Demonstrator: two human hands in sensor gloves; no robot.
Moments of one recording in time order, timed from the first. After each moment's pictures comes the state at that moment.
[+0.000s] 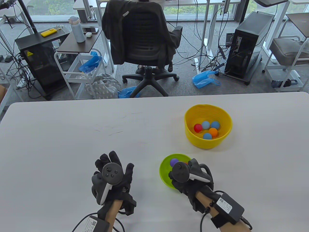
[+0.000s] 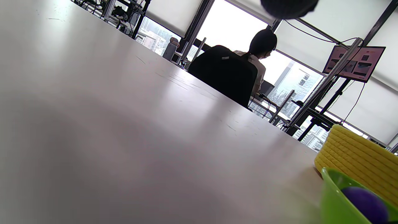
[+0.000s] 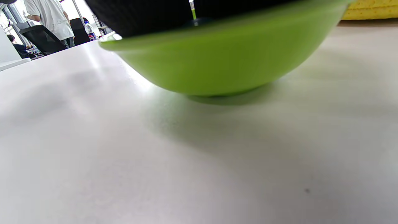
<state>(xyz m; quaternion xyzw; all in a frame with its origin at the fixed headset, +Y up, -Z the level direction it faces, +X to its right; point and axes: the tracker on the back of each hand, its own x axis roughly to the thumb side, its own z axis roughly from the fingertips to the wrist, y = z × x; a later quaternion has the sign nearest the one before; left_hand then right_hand) -0.194 -0.713 -0.331 0.00 0.07 0.27 0.96 0.082 -0.741 -0.361 0.23 0.14 0.96 0.08</state>
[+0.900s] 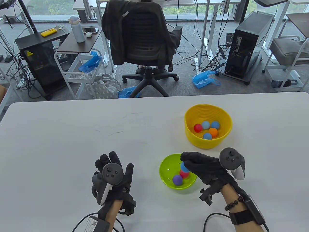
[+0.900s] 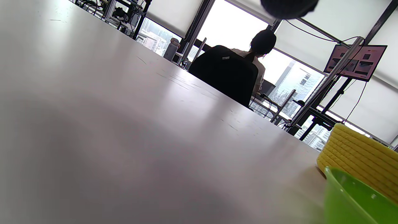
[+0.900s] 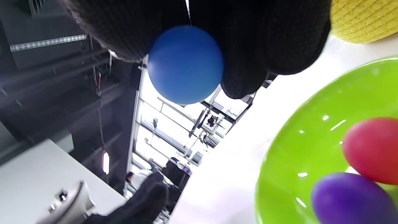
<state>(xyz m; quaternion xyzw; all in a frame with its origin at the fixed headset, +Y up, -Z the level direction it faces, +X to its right) -0.193 -0.714 -0.331 0.00 0.08 0.27 0.96 0.184 -0.687 -0.367 0.23 0.02 0.80 0.55</state>
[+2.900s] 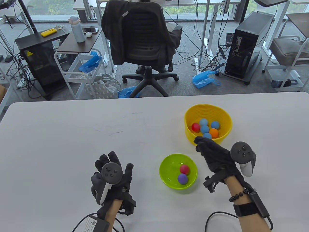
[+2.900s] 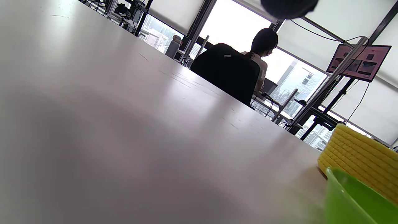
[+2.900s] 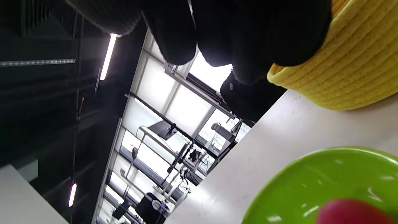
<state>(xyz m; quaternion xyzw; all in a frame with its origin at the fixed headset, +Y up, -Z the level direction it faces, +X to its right) -0.195 -0.713 -0.331 0.00 0.08 0.28 0.96 0.189 -0.678 -0.378 0.19 -0.04 0.87 0.46</state>
